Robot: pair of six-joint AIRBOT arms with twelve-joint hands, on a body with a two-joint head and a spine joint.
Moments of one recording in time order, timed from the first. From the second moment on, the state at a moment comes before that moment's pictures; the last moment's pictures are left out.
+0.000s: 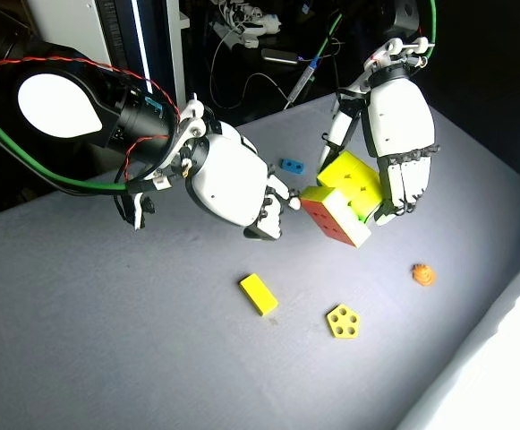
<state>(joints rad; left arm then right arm) 0.07 -1.16 0.87 -1.97 -0.67 2.74 -0.41 -0.82 0.79 -0.34 0.05 -0.45</state>
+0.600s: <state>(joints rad) 0.07 -1.16 0.87 -1.97 -0.66 2.74 -0.39 -0.68 0.69 -0.33 0.05 -0.45</state>
